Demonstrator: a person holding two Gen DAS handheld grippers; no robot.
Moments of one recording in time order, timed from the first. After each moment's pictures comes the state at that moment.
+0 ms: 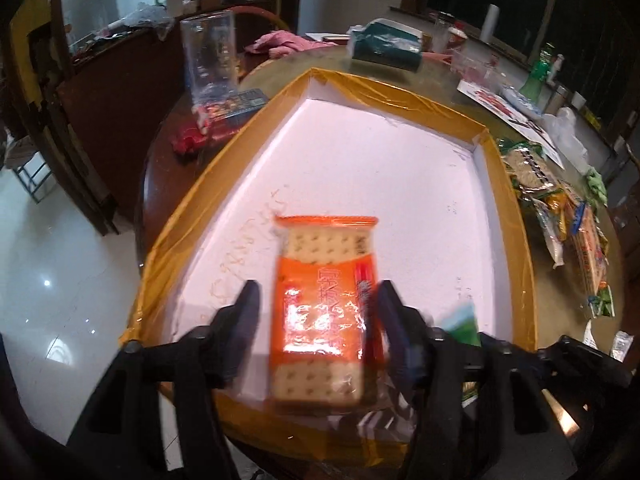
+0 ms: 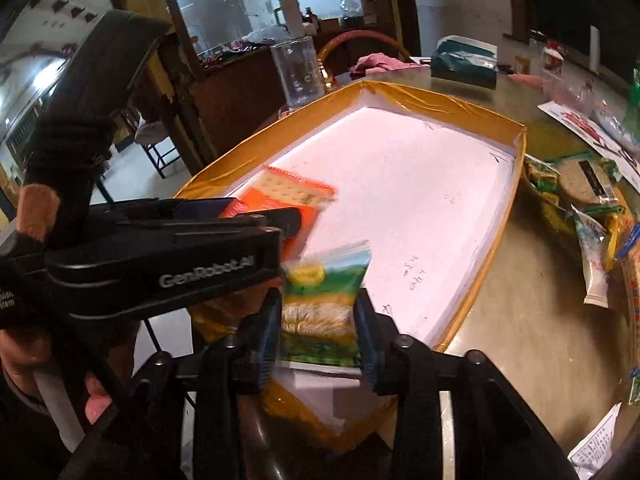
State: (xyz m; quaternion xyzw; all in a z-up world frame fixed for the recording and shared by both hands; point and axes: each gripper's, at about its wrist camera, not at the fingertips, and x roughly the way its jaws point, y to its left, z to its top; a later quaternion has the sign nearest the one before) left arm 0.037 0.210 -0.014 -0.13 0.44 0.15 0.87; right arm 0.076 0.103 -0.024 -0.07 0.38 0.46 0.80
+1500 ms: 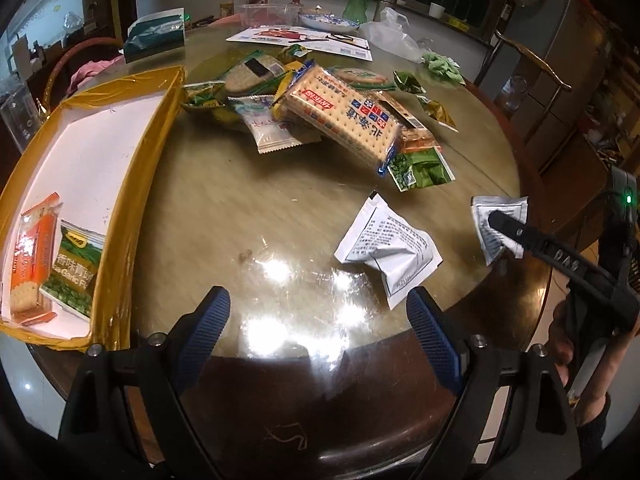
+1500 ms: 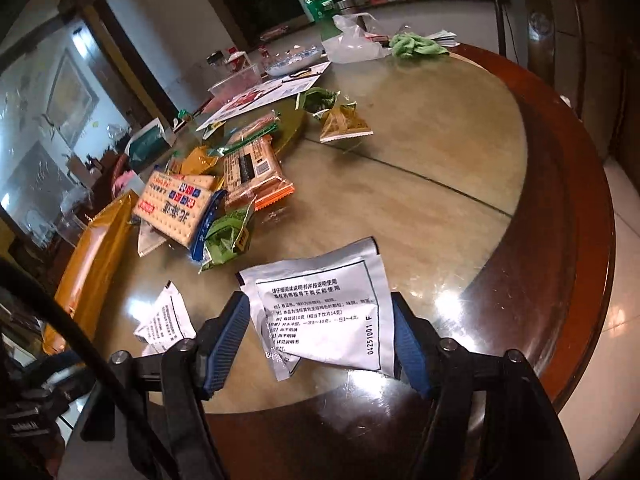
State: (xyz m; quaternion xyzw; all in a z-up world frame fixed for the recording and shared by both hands) left arm 0.028 -0.027 -0.014 -0.05 0.48 -0.08 0.87; right arm 0.090 -0.254 -0.072 0.17 0.40 0.13 0.89
